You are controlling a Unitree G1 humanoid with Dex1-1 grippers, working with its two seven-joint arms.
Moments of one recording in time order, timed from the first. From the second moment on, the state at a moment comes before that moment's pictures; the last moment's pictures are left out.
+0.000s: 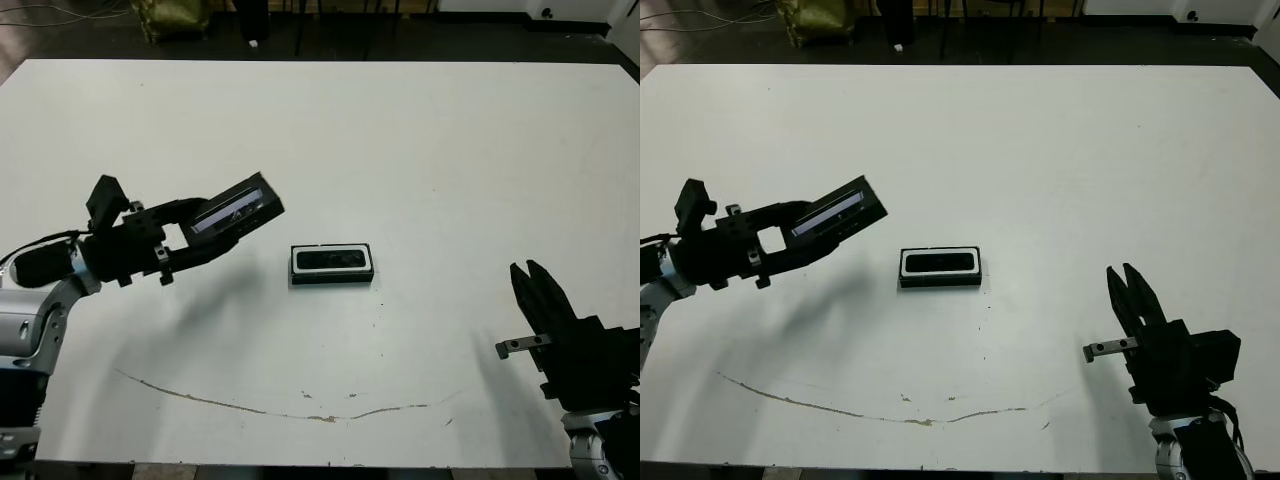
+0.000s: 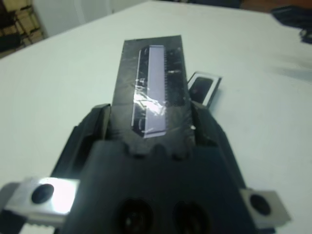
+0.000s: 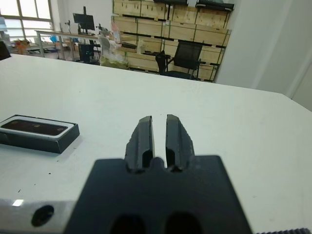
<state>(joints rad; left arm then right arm) -0.35 0.63 0.02 0.12 -0.39 0.12 -1.05 0.40 -0.27 -0.16 -0.53 0.19 -0.01 0.25</state>
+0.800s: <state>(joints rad) -0.58 0.48 -0.20 0.52 -0.21 0.04 -1.18 0.42 -0.27 -0.16 -0.56 0.17 -0.01 0.23</state>
